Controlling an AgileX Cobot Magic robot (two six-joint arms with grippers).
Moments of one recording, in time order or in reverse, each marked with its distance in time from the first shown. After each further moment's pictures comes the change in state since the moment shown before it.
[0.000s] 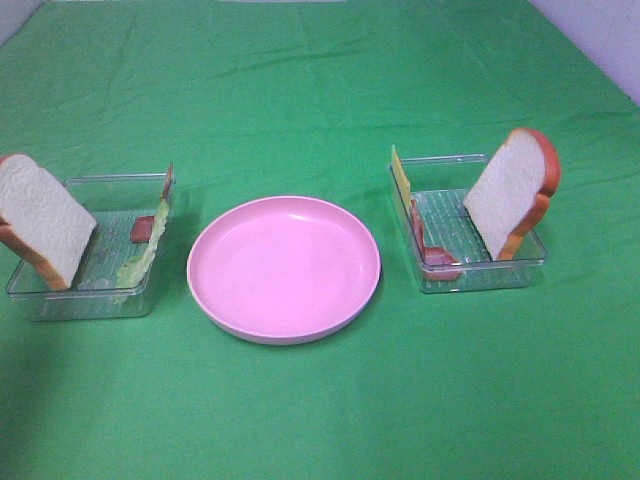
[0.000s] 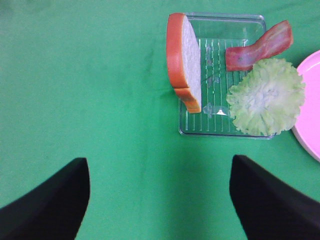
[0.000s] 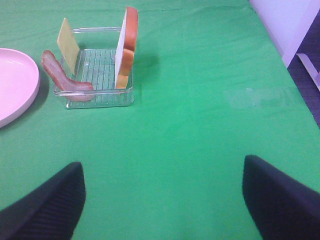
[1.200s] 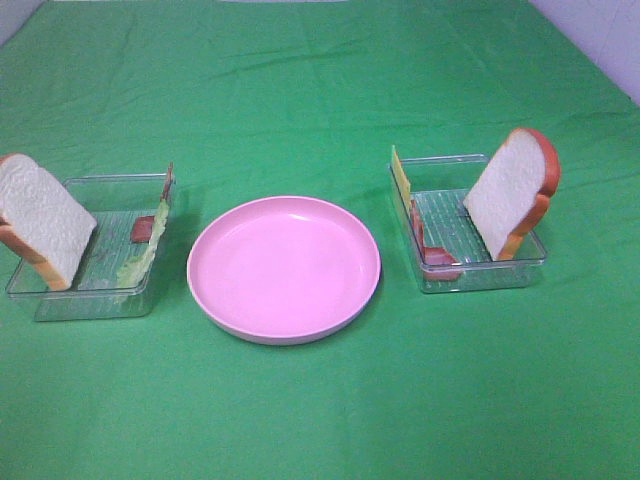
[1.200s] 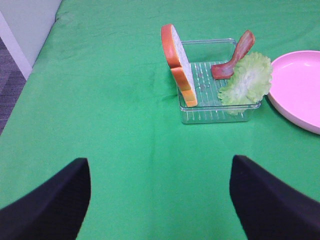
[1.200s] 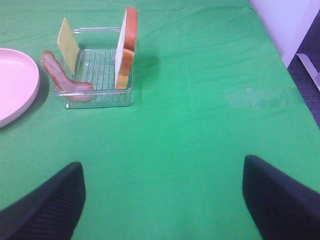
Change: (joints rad) left arm 0.000 -1.099 0.493 0.000 0.117 0.095; right arm 0.000 0.000 0.000 0.000 0.000 0.000
